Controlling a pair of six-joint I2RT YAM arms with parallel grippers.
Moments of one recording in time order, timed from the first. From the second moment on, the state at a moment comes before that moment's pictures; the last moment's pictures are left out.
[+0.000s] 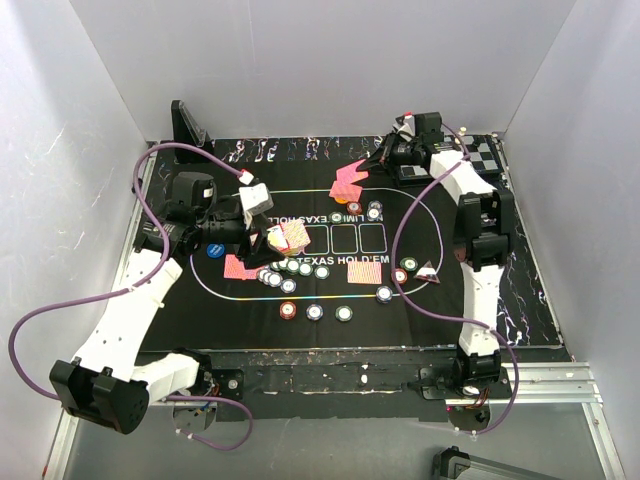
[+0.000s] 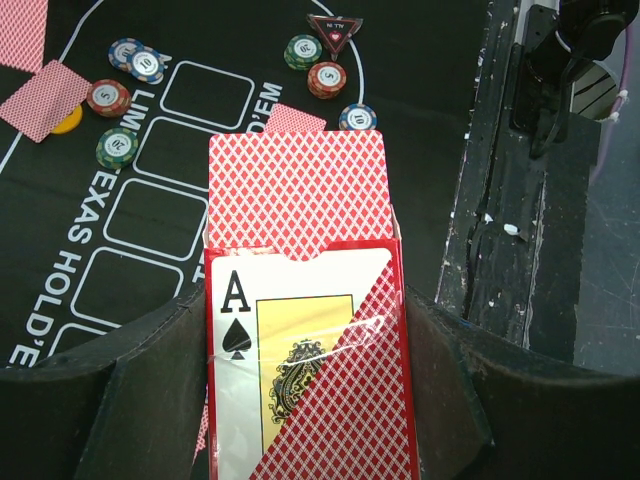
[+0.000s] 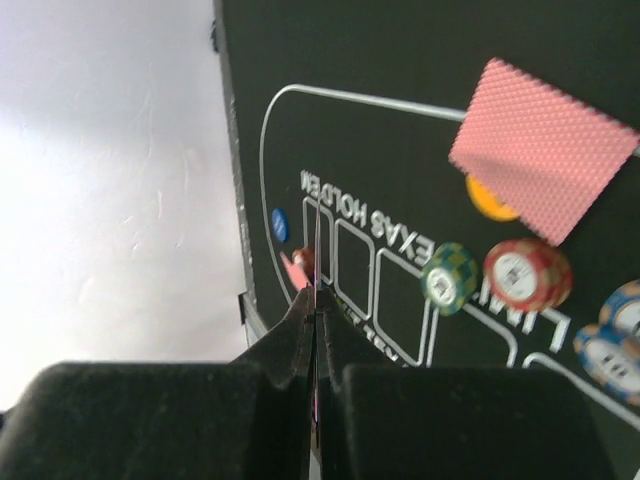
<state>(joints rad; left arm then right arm) -0.30 1.12 1.17 -0.76 0.91 0.51 0.18 2.21 1.87 -0.35 -0.88 0.80</state>
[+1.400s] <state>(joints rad) -0.30 1.10 1.18 -0.75 0.93 0.46 0.21 2.21 2.03 -0.71 -0.40 0.65</state>
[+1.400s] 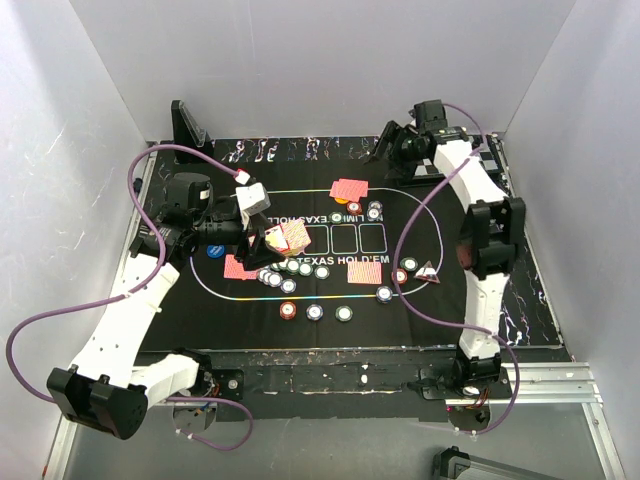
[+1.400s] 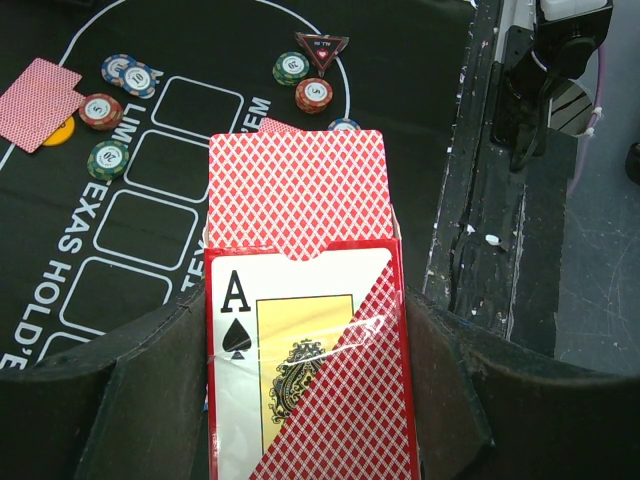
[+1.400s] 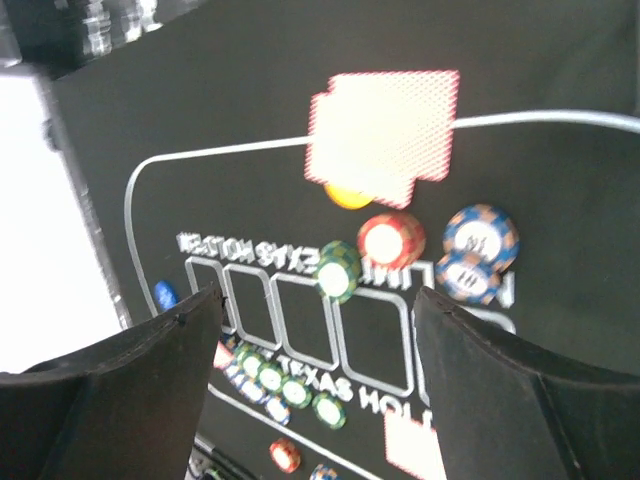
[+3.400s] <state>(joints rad) -0.30 1.11 1.18 -0.76 0.92 0.52 0.68 1.61 1.28 -0.09 -0.91 1.04</state>
